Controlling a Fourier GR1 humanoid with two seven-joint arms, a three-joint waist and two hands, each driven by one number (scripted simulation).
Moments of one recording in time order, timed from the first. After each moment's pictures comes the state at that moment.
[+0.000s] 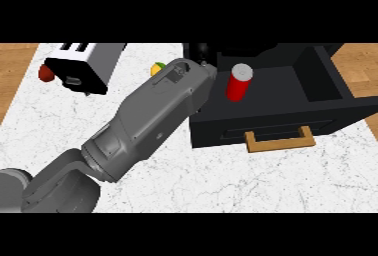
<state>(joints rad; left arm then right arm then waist) -1.39 0.00 -0.61 -0.46 0.97 0.79 -0.18 0.31 -0.06 -0.66 -2.32 -0.50 0.45 0.29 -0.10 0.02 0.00</state>
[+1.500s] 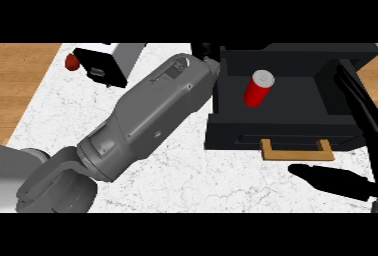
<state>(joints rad) -1.40 0.02 -0.60 -0.52 1.03 0.80 -0.24 -0.13 -0.10 -0.12 -2.10 0.68 0.30 -0.01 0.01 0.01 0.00</state>
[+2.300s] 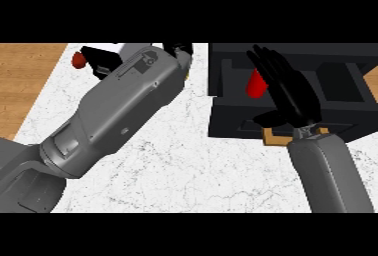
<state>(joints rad) -1.32 0.16 -0.61 -0.70 0.94 0.84 -0.11 -0.49 -0.14 0.04 -1.43 1.10 0.04 -0.09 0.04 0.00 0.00</state>
